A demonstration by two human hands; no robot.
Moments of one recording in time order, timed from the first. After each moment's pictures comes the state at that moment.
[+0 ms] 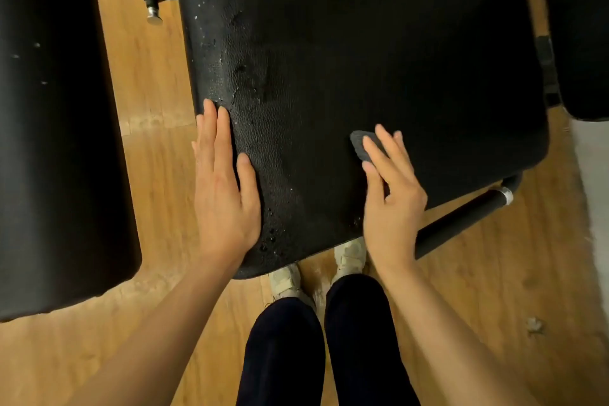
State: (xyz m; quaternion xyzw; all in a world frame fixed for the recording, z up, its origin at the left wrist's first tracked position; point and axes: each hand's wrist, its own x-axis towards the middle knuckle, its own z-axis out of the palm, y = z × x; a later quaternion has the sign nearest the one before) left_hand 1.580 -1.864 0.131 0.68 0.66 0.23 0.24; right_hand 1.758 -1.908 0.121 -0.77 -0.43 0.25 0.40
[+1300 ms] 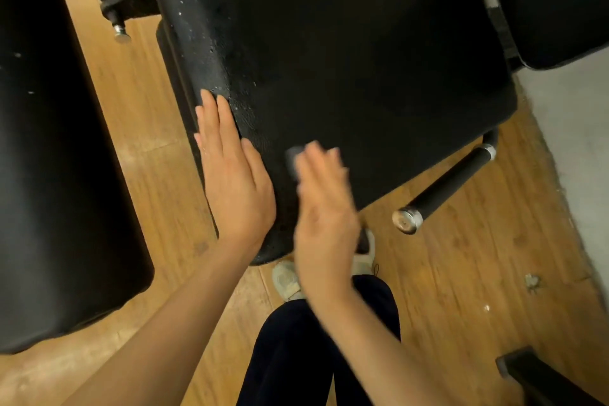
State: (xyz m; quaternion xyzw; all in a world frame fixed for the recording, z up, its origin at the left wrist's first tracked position) left_hand 1.575 -1.864 0.125 0.68 0.63 0.26 0.26; right_hand 1.645 -1.943 0.134 -0.78 -0.43 0.19 0.40
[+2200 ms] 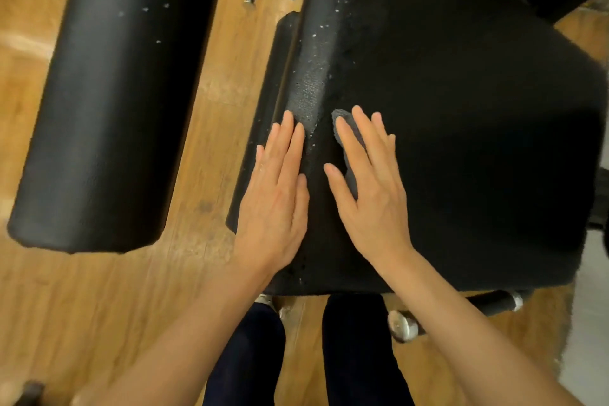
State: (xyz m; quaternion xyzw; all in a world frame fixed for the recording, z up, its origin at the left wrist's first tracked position) left_hand 1.580 -1.865 0.141 0.65 0.68 0.23 0.26; right_hand 1.723 -1.826 0.134 -0.56 -0.75 0.25 0.22
